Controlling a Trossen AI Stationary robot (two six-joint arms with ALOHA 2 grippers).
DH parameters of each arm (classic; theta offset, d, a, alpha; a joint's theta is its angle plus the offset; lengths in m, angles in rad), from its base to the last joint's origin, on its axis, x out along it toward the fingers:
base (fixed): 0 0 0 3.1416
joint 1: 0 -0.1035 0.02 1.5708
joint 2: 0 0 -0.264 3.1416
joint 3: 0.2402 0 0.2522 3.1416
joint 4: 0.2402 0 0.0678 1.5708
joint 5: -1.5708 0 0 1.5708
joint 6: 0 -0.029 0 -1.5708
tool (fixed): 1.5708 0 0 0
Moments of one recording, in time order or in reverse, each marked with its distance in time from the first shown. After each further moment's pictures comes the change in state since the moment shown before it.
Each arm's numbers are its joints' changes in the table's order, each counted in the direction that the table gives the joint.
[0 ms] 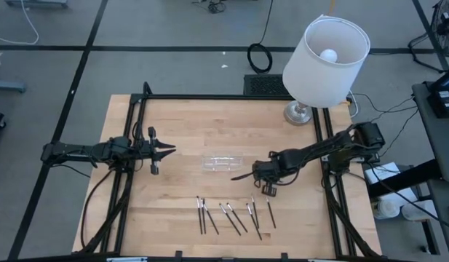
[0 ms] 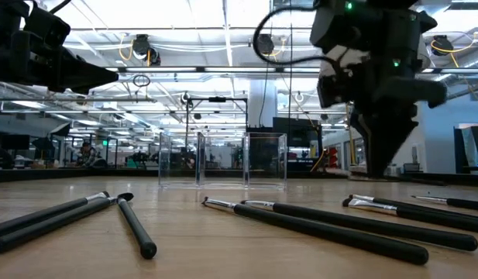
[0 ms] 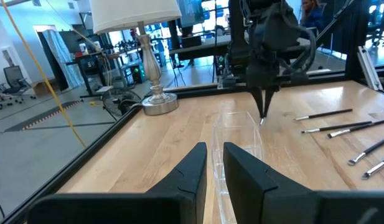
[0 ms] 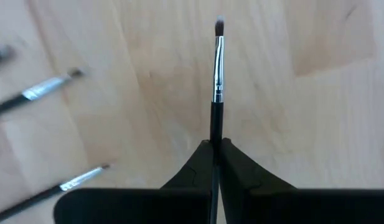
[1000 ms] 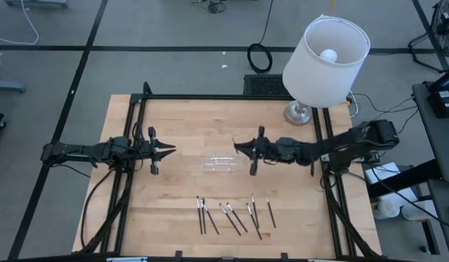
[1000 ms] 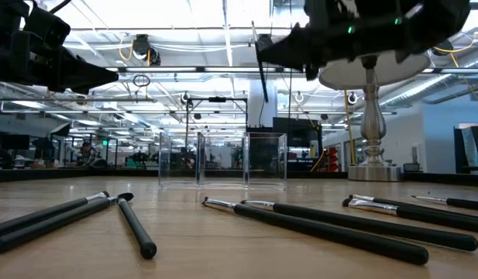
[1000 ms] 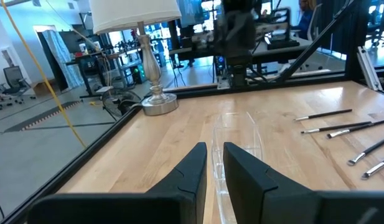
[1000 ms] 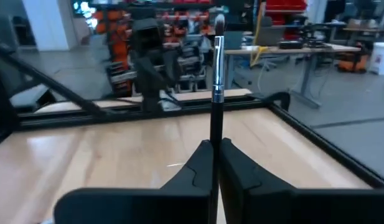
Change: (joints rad) left arm 0.000 0.000 0.000 0.000 -0.001 0.000; right arm 0.133 -0.160 -0.336 -1.485 -0.212 0.391
